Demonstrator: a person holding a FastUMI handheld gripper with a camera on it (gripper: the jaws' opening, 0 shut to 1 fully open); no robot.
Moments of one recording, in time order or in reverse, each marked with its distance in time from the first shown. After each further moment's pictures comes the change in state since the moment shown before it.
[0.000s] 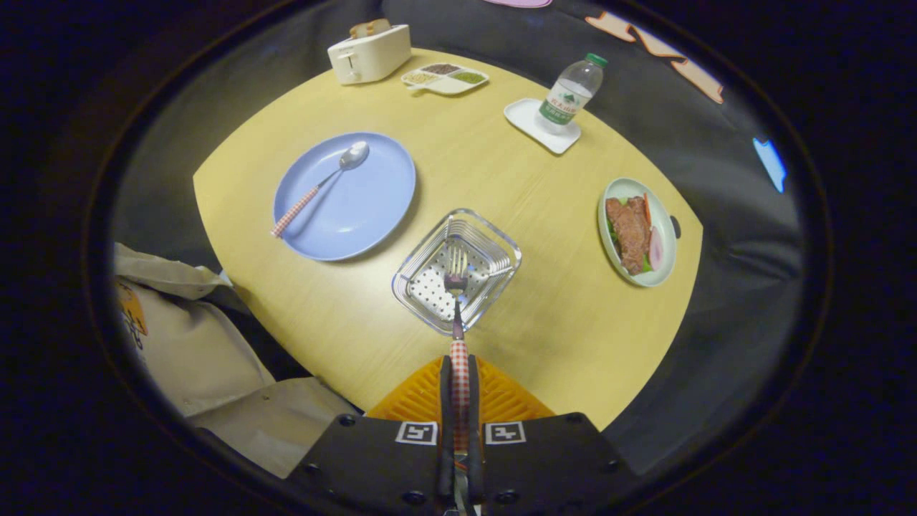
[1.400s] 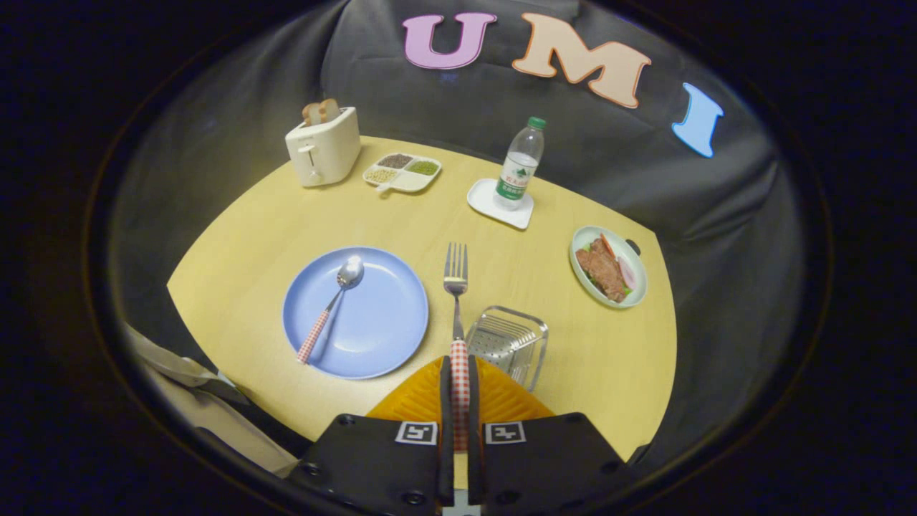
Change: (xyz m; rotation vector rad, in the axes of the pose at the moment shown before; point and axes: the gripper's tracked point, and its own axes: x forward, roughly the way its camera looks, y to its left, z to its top) arm -0.026 0.043 0.067 0.319 -0.391 -0.167
